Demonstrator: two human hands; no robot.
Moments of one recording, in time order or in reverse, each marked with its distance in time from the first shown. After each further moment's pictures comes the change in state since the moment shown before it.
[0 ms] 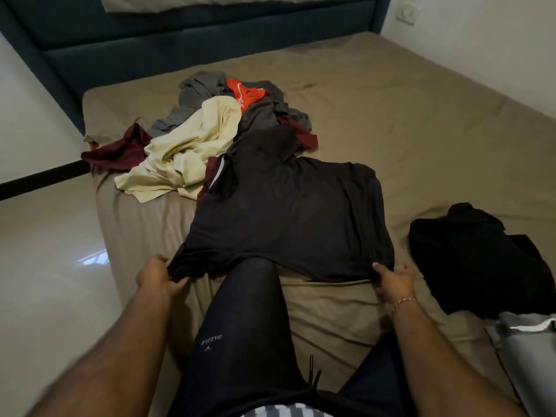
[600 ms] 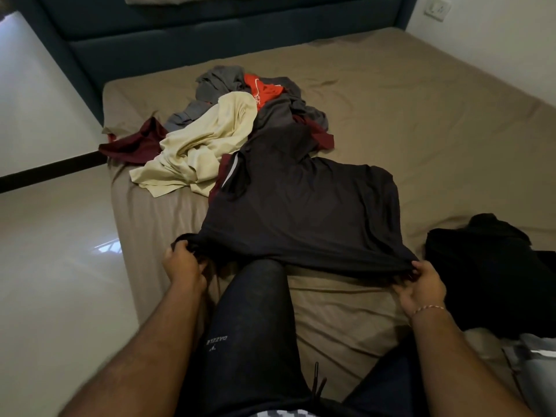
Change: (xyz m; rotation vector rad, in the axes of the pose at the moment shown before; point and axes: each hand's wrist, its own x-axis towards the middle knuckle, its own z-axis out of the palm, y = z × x) left_hand -0.019 -0.026 0.031 -0.044 -0.036 0.309; right_hand 0.004 -0.032 -0.005 0.568 -0.090 0.145
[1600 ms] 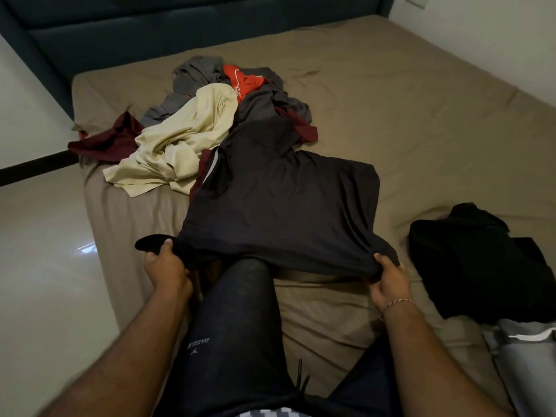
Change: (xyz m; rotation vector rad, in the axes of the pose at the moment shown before) left_hand -0.003 -0.011 0.006 0.067 0.051 0.073; right_hand 0.008 0.029 0.004 -0.010 -0.067 -0.037
